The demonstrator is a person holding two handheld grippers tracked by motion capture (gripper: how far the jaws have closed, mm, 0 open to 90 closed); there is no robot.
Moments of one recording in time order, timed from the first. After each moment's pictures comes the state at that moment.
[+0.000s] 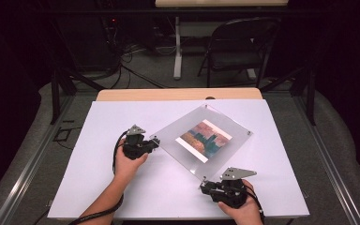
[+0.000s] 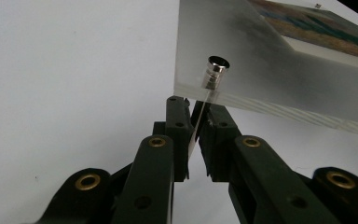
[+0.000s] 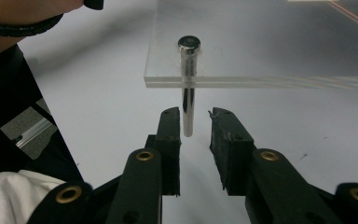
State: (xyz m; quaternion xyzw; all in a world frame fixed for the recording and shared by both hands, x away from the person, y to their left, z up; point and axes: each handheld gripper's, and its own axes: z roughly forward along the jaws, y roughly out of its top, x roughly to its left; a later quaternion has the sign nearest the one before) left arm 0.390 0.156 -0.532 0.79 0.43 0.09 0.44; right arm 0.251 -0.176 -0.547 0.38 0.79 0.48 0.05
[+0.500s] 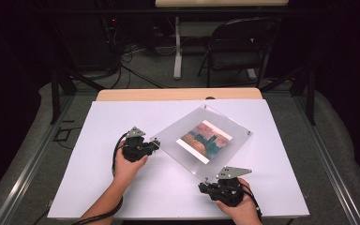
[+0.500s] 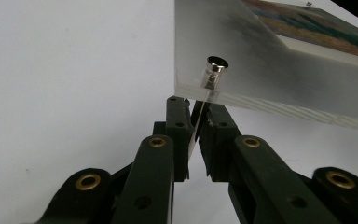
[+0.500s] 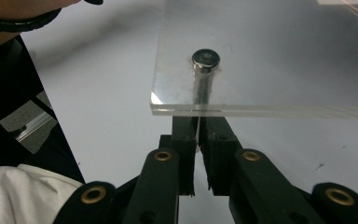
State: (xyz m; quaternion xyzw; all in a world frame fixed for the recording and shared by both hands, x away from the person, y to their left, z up) left arm 0.383 0.156 -0.532 0.79 0.42 0.09 0.44; right arm 0.256 -0.168 -0.549 0.37 0.80 0.47 0.04
